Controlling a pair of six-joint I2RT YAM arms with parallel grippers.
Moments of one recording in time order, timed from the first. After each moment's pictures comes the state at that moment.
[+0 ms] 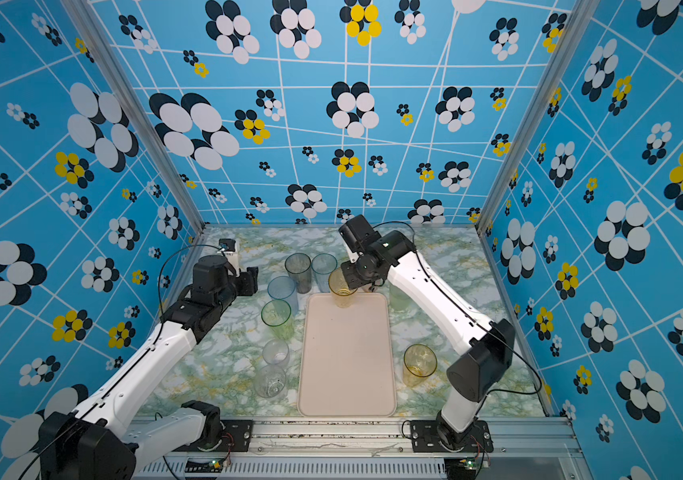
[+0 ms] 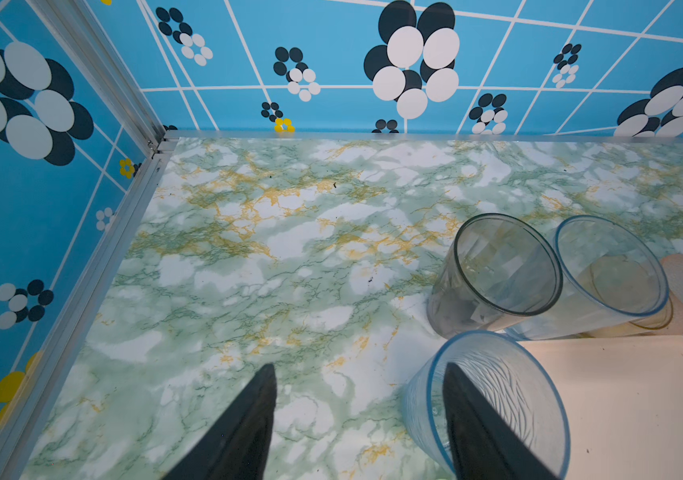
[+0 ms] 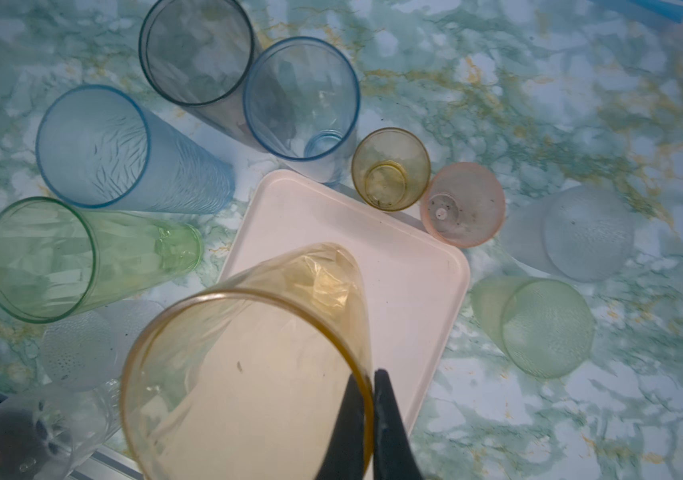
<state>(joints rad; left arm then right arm) -0.24 1.12 0.88 -0.27 -0.14 -0.15 0.69 1.77 1.86 -1.18 0.12 0.19</state>
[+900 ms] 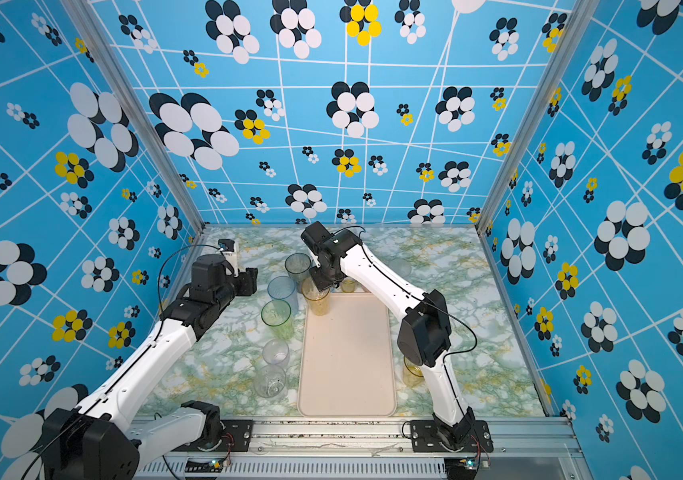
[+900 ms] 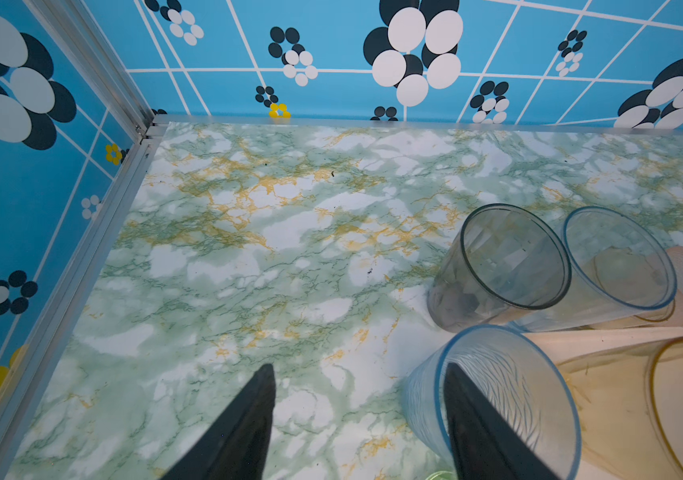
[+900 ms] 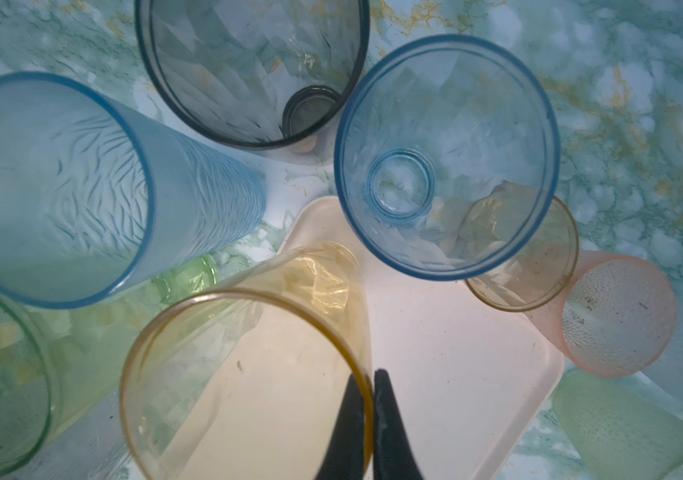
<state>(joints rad) -0.20 1.14 0.88 -0.28 -0.09 -0.15 0.75 2.13 2.14 -1.20 0.09 0.16</state>
